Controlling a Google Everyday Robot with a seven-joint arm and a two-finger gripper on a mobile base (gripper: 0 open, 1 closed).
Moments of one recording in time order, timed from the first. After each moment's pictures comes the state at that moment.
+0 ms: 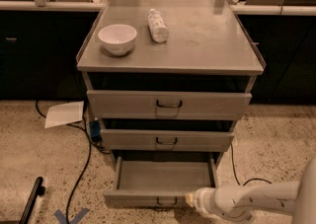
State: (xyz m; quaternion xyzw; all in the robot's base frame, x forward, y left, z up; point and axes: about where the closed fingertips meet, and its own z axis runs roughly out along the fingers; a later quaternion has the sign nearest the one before) arm 0.459 -0.139 0.328 -0.11 0.95 0.18 0.23
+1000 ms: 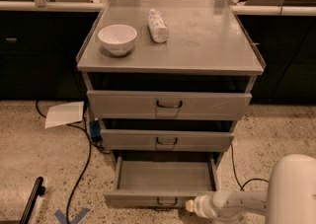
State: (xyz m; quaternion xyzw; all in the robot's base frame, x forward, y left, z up) arm 0.466 -0.153 0.197 -0.02 0.96 0.22 0.17
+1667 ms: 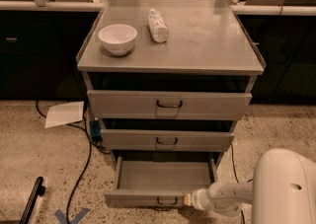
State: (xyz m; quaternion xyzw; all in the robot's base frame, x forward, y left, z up) arm 0.497 -0.153 0.181 -0.02 0.96 0.21 0.16
